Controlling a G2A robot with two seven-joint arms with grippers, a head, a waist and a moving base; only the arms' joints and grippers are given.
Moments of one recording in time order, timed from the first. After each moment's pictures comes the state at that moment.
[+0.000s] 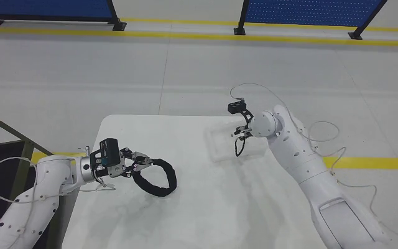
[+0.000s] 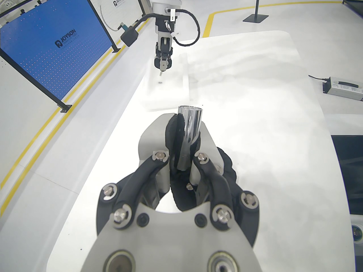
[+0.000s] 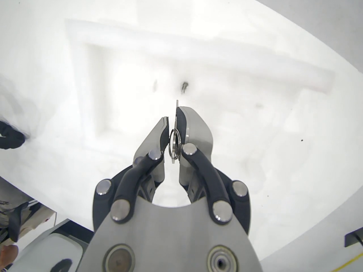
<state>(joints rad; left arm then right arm) 0.99 -0.80 -1.11 -1.46 1.46 -1.01 0.48 -0.56 -1.22 0.97 -1.00 -0.81 -0.04 1.15</state>
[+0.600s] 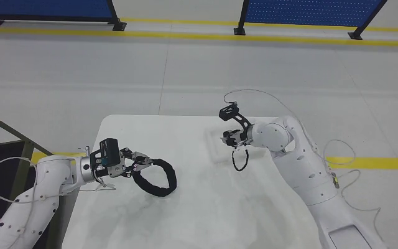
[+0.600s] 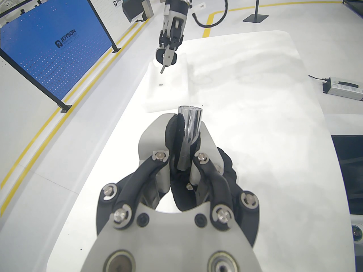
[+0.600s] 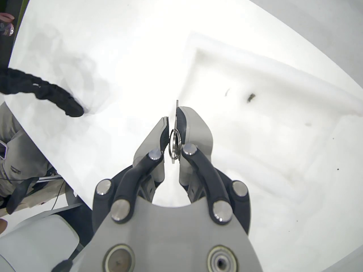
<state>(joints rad) 0.99 -0.80 -1.11 -1.46 1.46 -1.01 0.48 -0.78 -1.16 1.12 -1.46 -0.69 -0.18 1.22</state>
